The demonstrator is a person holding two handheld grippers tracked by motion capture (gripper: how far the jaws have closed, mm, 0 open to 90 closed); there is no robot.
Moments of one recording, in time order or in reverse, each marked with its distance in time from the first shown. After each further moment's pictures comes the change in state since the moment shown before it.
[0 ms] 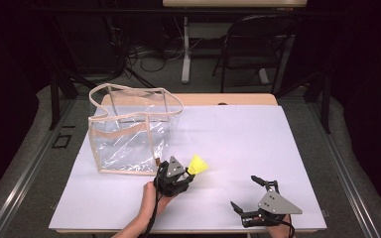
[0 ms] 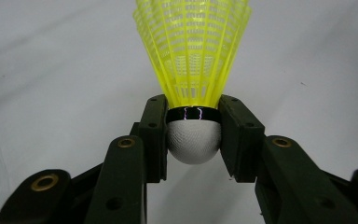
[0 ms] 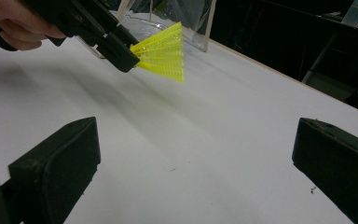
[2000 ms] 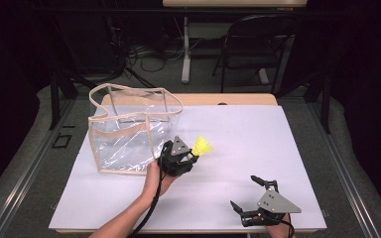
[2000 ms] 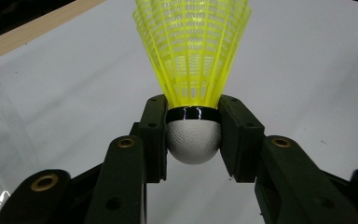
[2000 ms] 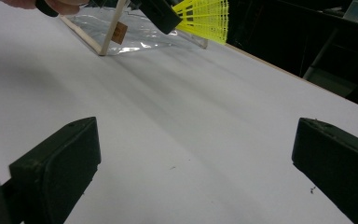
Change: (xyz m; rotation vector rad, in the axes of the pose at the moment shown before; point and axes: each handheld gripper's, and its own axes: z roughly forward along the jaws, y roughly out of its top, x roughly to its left) left arm 0.022 0.052 0.003 -0.026 0.010 0.038; right arm -0.001 -0.001 0.002 0.008 -0.002 0.008
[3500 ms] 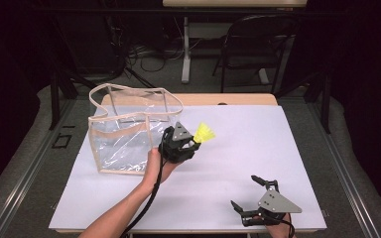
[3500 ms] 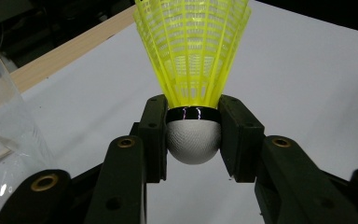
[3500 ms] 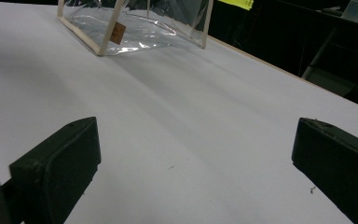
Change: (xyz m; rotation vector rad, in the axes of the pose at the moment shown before) left arm 0.011 0.038 -0.008 -0.033 0.003 0.021; right arm -0.001 0.000 0.000 0.000 -0.002 0.002
